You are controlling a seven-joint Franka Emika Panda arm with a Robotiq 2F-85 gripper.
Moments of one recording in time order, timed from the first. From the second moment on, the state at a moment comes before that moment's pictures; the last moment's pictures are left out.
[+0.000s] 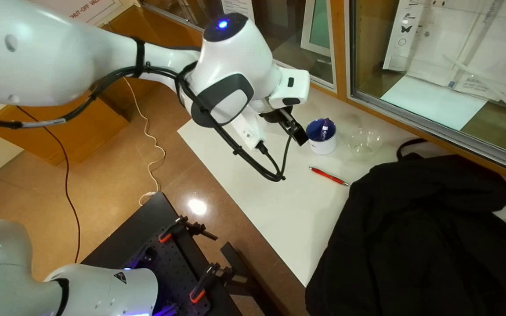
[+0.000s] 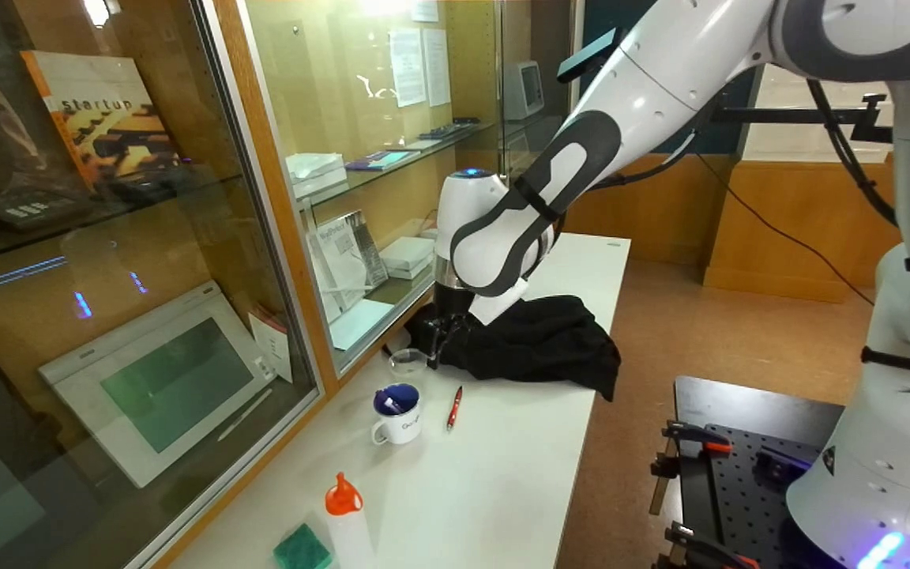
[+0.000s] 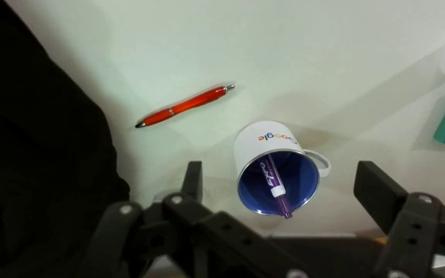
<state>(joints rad) -0.09 0.33 -0.02 -2.15 0.11 2.66 0.01</state>
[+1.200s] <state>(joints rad) -0.20 0.57 0.07 -1.92 0.12 2.67 -0.32</state>
